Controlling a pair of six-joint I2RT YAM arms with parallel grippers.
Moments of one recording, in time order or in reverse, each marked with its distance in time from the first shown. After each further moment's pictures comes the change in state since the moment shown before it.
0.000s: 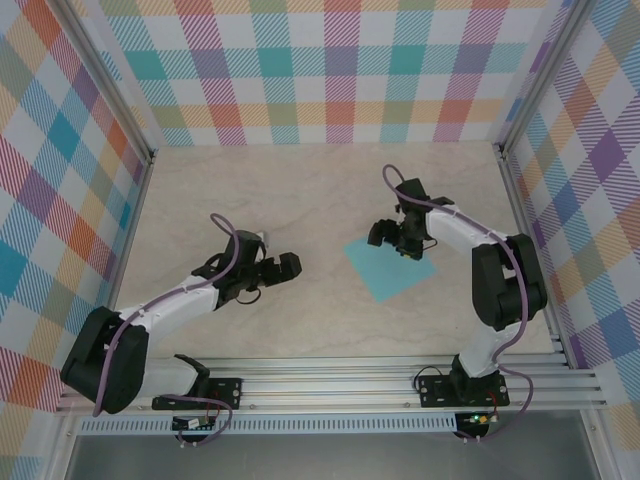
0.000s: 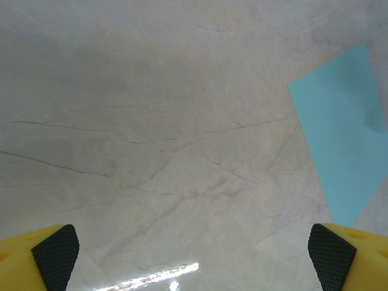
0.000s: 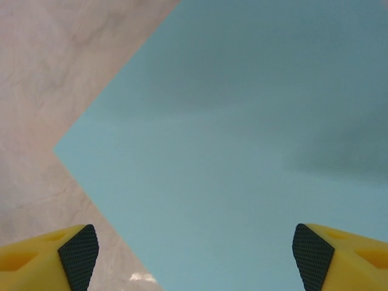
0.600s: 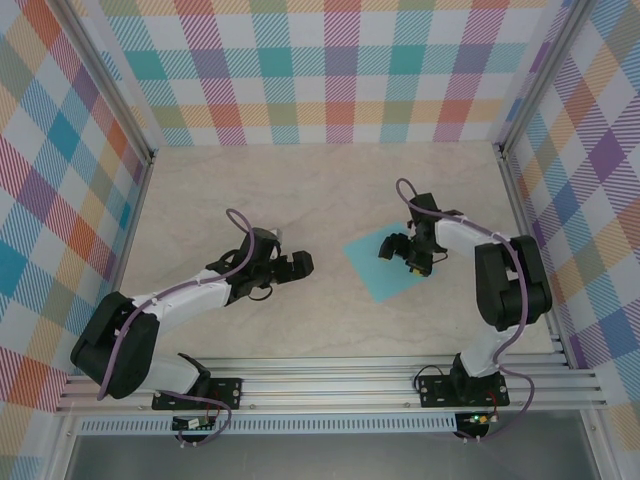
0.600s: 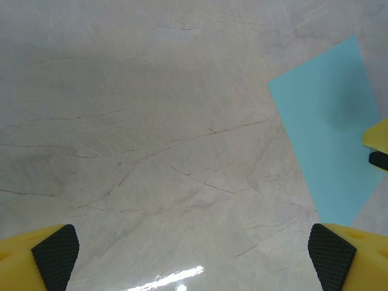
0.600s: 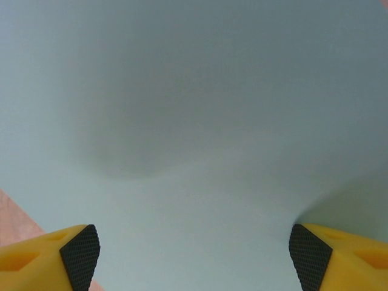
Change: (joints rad) left arm -0.074 0.076 0.057 0.034 -0.054 -0.023; right arm -0.053 -0.025 -0.171 0.061 -0.061 0.031
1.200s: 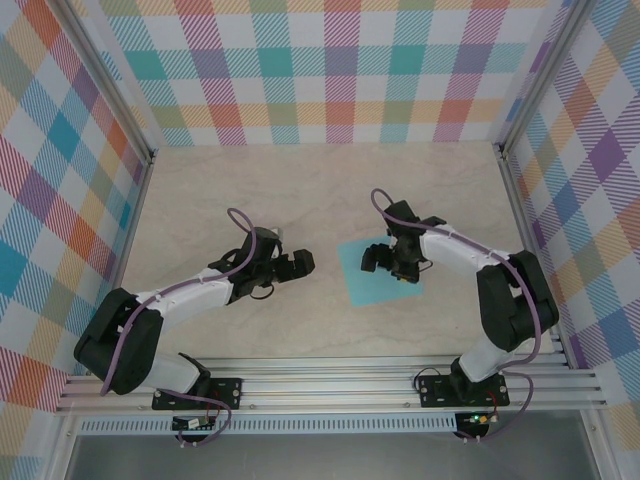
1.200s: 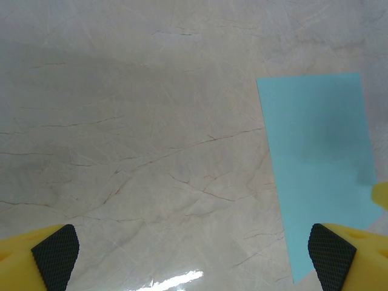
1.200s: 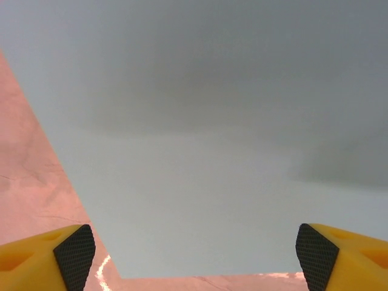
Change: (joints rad) left arm 0.000 0.025 0.005 0.024 -0.008 -0.009; right arm 0.195 -0.108 0.039 -0.114 0.114 -0.001
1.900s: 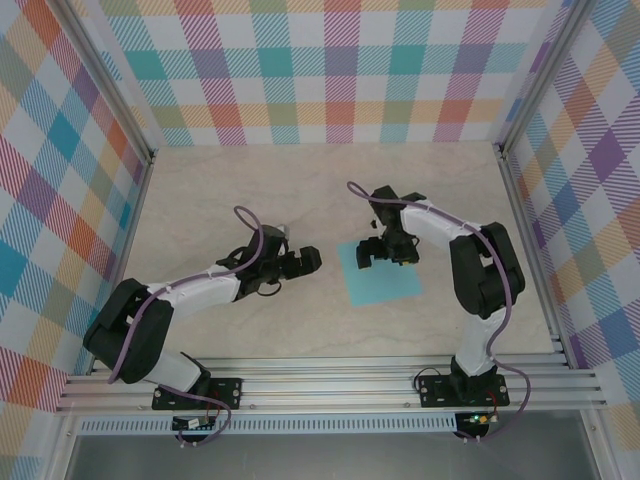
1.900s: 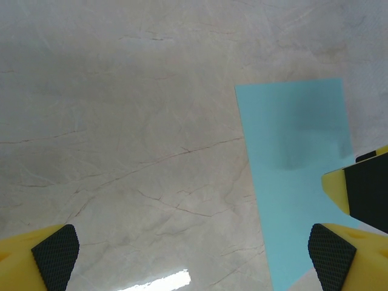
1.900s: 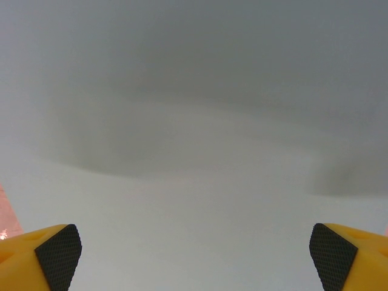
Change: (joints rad) left arm -0.022 0.069 0.031 0.073 0.020 -0.035; right arm 0.011 0.266 0.270 -0.201 0.071 -0.293
